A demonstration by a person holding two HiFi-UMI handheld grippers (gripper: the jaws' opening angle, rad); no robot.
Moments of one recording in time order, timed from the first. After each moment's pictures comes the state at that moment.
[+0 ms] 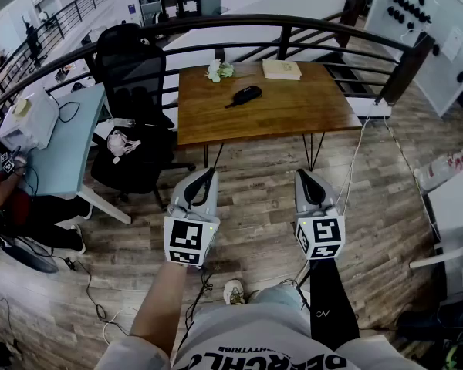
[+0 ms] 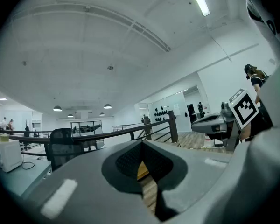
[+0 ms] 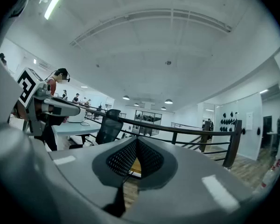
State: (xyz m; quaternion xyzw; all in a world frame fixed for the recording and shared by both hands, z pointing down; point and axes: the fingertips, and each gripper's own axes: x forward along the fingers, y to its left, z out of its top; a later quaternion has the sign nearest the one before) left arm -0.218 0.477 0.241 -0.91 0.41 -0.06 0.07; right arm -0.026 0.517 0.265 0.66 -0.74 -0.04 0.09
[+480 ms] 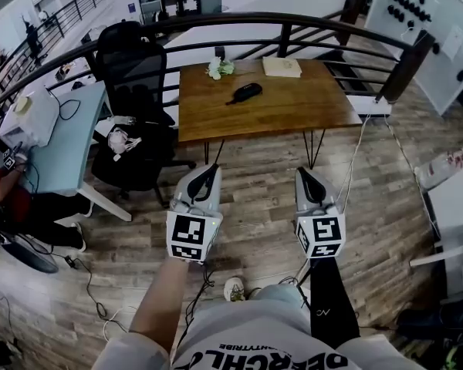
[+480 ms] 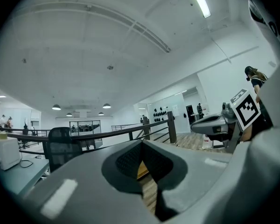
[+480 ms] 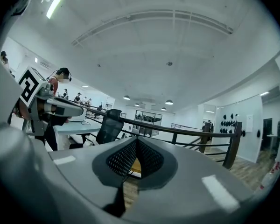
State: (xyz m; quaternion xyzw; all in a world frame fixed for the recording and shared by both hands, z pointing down) left arm -0.214 0.481 0.246 -0.91 0.40 -0.06 0.06; right arm -0.031 0.524 0.267 0.66 -0.74 -0.05 0.10
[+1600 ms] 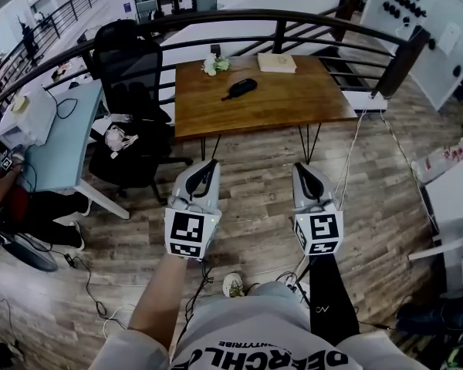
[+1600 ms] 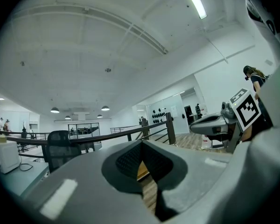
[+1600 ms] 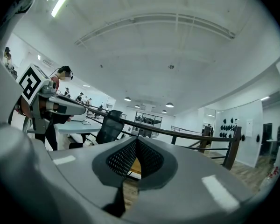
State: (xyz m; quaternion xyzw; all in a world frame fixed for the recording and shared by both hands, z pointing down) left arm -0.208 0.499 0.234 -0.91 0.40 -0.05 0.08; right arm -0.032 0.543 0.257 0.66 -0.74 -0.07 0.10
